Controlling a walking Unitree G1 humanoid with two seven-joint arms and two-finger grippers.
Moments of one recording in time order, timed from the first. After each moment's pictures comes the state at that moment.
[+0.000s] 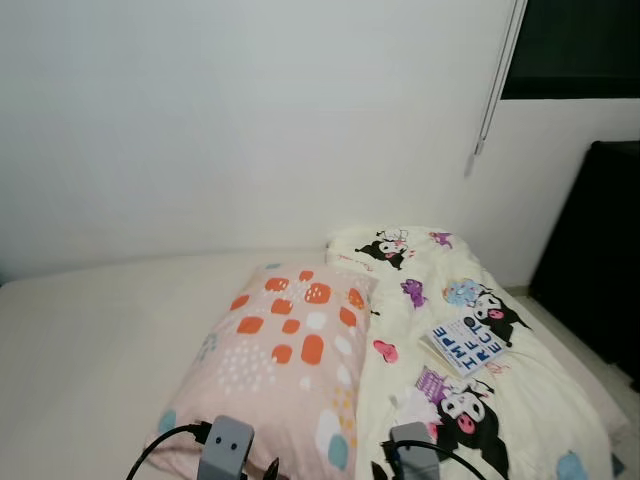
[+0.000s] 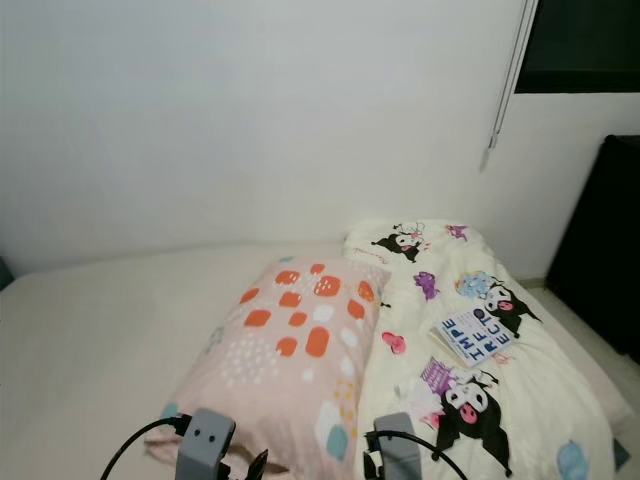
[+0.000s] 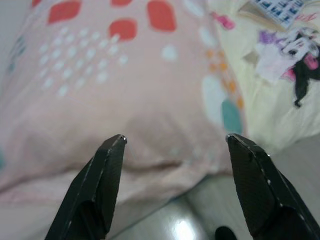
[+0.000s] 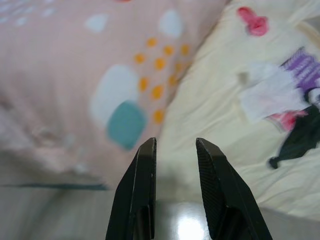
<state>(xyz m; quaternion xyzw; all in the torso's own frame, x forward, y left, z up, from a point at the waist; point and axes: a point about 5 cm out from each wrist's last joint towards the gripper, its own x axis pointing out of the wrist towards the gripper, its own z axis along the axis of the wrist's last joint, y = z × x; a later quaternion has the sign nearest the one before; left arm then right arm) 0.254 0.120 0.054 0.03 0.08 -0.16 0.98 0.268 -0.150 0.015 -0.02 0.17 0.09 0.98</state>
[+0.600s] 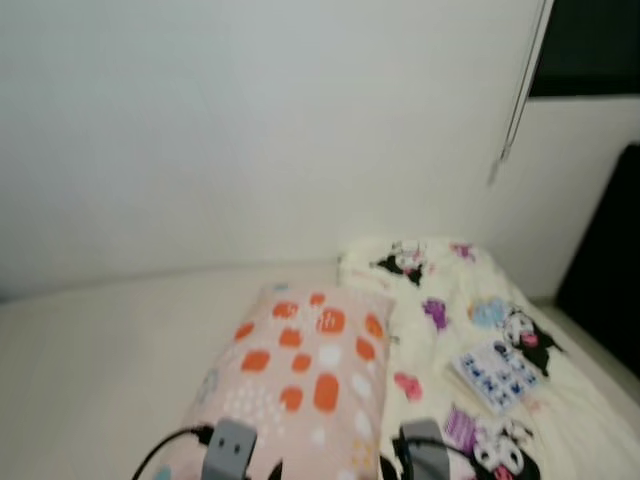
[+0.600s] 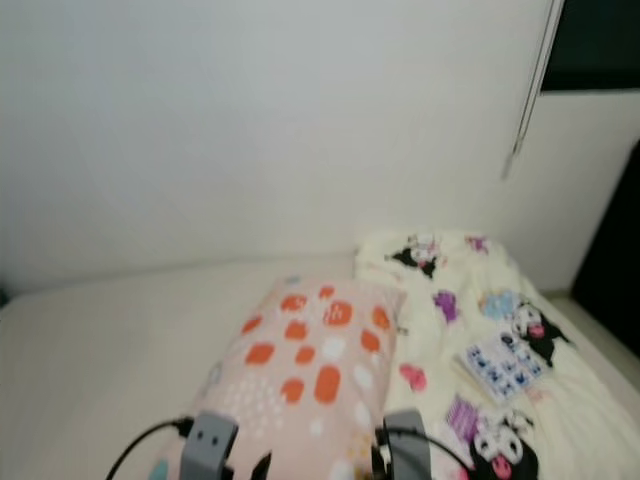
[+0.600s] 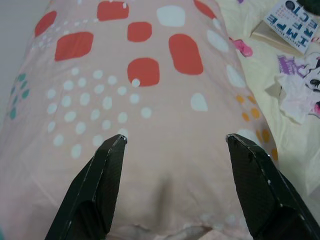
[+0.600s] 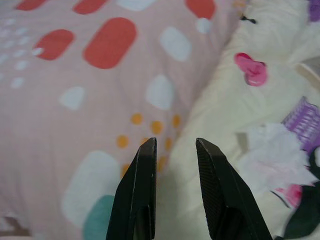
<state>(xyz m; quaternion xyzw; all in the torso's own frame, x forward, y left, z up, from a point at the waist) 0.255 0.121 0.056 0.02 0.07 -0.15 0.99 0.274 -0.152 0.024 -0.02 0.15 0.09 0.98</state>
